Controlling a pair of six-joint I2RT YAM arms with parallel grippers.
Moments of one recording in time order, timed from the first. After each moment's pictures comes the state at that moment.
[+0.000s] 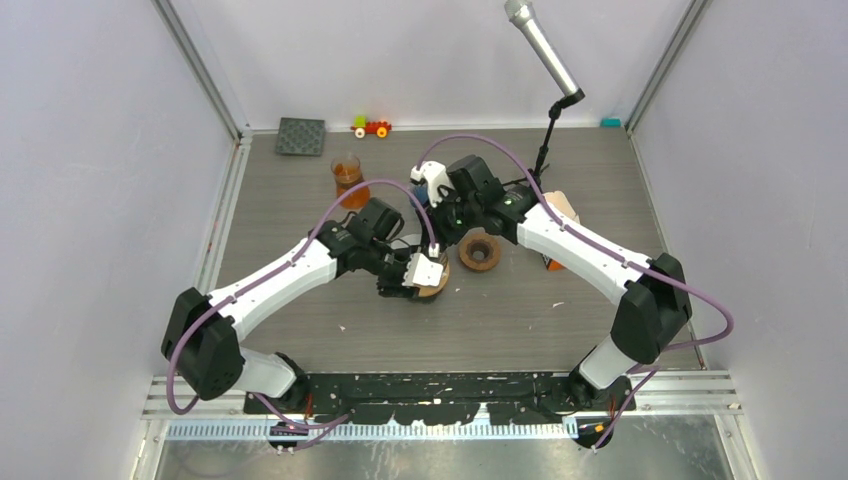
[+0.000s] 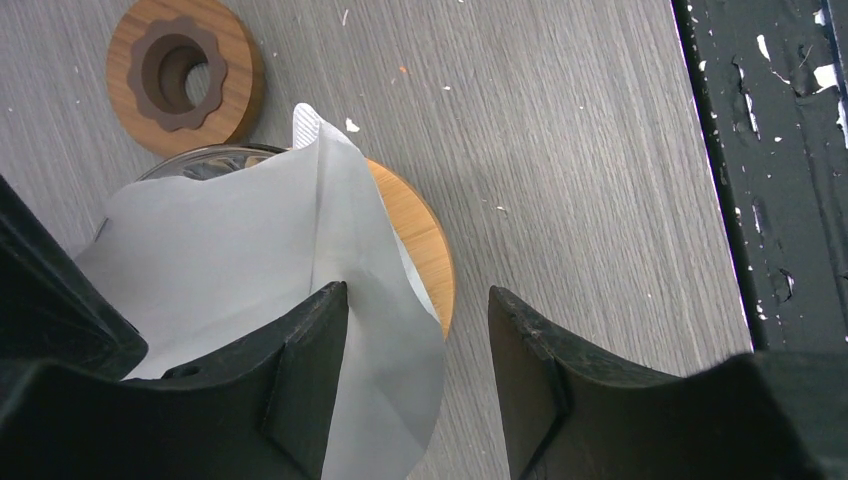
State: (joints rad) left arm -0.71 1.38 1.06 -0.70 0.61 1.04; right arm 0.72 1.59 1.37 -0.54 -0.30 -0.03
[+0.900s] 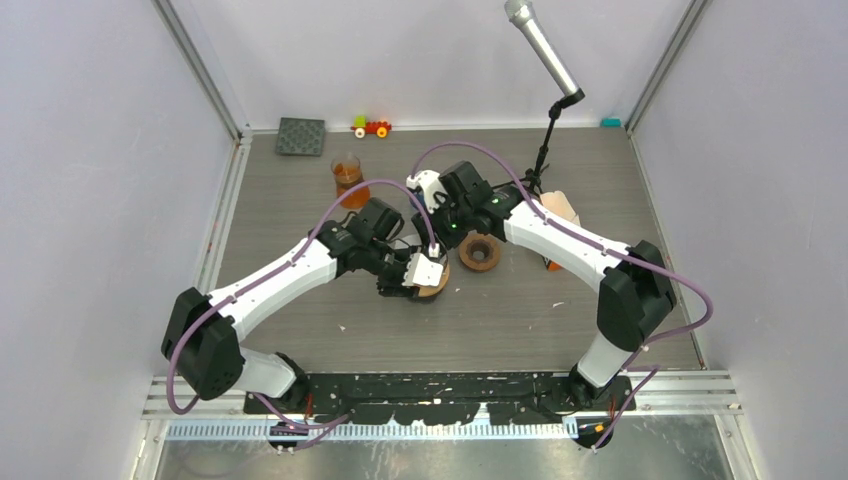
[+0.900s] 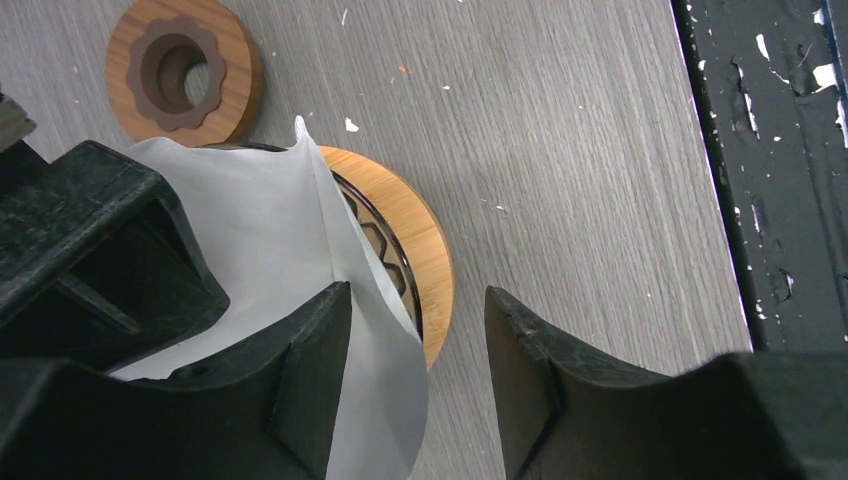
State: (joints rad) left arm -0.71 1.38 1.06 -0.70 0.61 1.04; right arm 0.72 1.67 1.37 -0.56 -0.25 -0.06
